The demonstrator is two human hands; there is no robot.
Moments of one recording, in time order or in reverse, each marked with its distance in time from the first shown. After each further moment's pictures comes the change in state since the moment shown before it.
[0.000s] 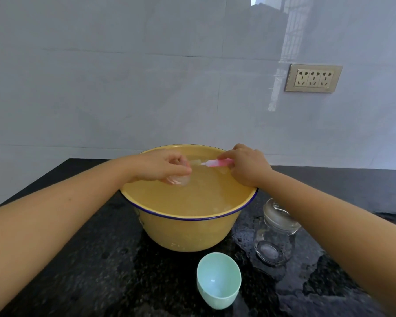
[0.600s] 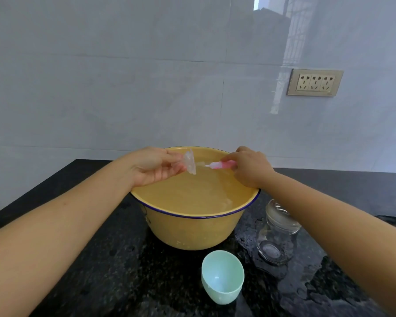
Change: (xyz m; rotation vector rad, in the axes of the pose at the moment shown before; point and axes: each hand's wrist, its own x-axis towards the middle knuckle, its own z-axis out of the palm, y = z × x) left_hand -0.012 0.005 -0.004 -0.982 0.124 -0.164; right_hand 0.001 0.000 0.002 -0.024 -0.003 0.006
